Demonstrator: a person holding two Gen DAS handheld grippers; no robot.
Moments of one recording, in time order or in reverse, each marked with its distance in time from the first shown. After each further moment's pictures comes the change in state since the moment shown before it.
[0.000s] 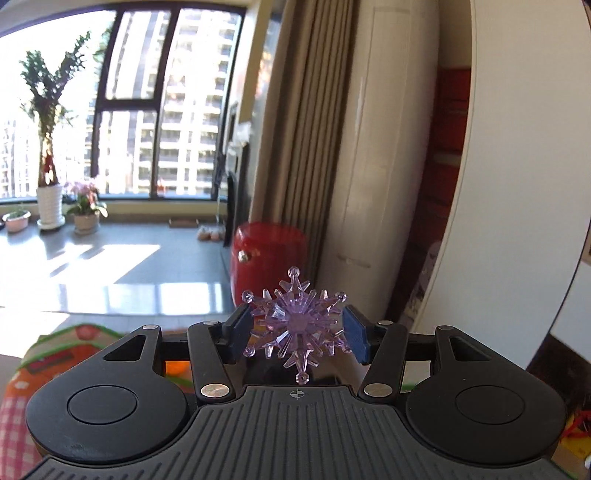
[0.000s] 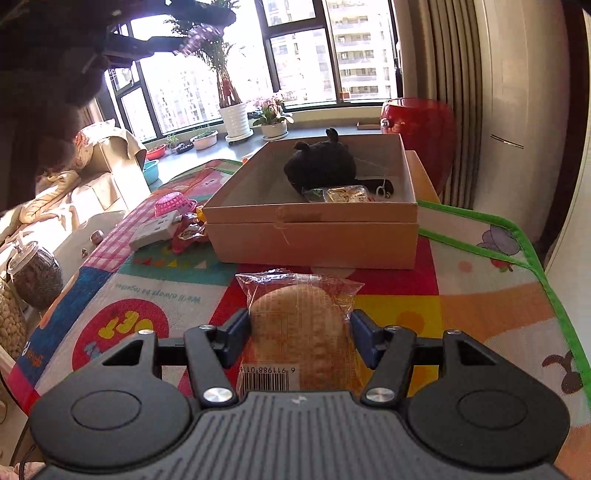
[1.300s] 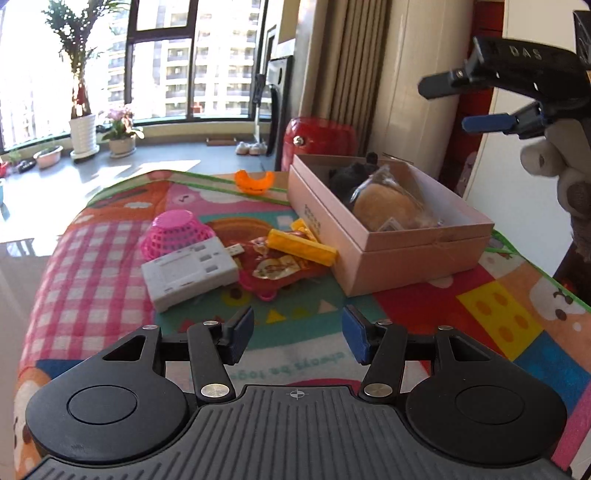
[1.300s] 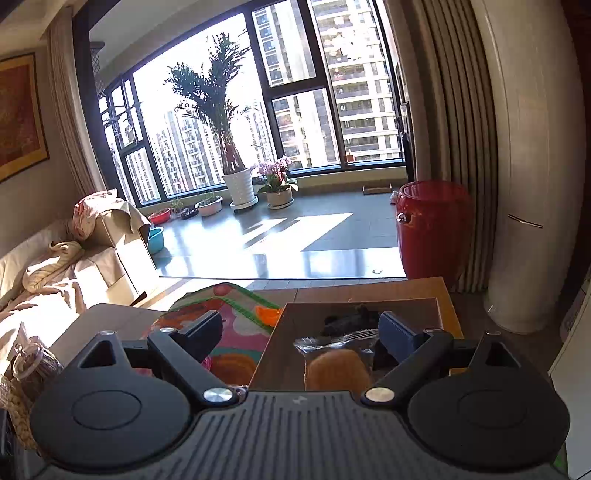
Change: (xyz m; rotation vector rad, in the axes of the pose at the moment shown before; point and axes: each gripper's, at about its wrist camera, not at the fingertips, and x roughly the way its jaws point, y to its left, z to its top) left arm -0.081 0.066 -0.151 -0.044 0.175 0.120; right arm 0.030 0.033 0.145 -0.013 -0.187 0.028
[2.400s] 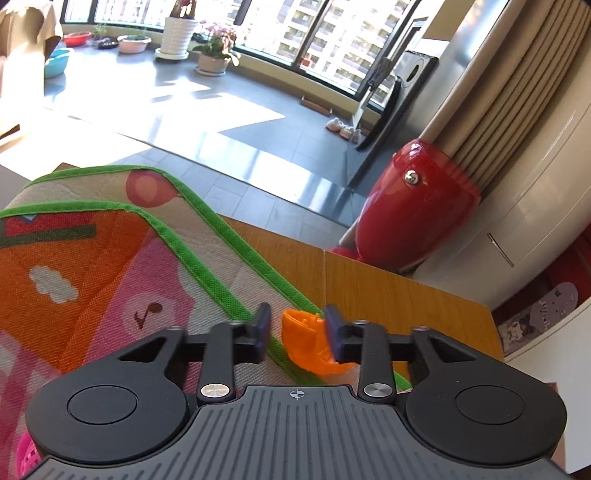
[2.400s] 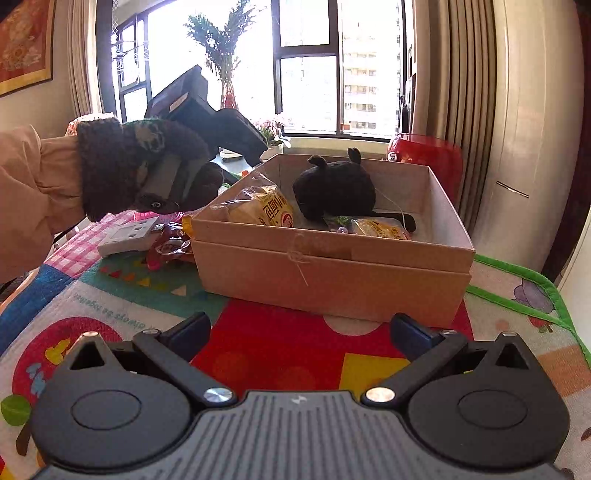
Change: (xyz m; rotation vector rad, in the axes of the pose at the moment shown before) left arm 0.234 0.081 0.160 -0.467 0.115 0.128; right arm 0.001 -0.003 -0.140 -0.121 0.080 -0.088
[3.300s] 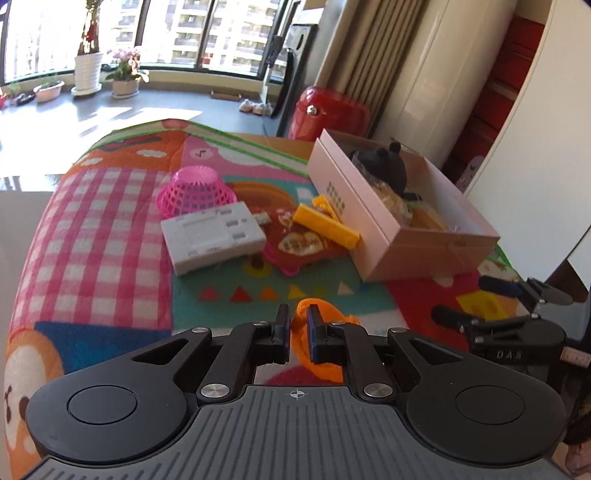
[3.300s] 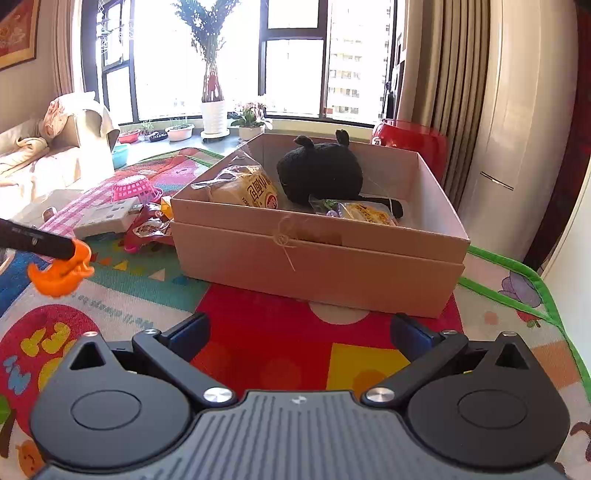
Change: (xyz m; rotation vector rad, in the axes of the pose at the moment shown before) left arm -0.220 0.066 -0.176 0.326 0.055 -0.191; right arm 0.012 0.007 0.001 -0.031 0.068 -0.081
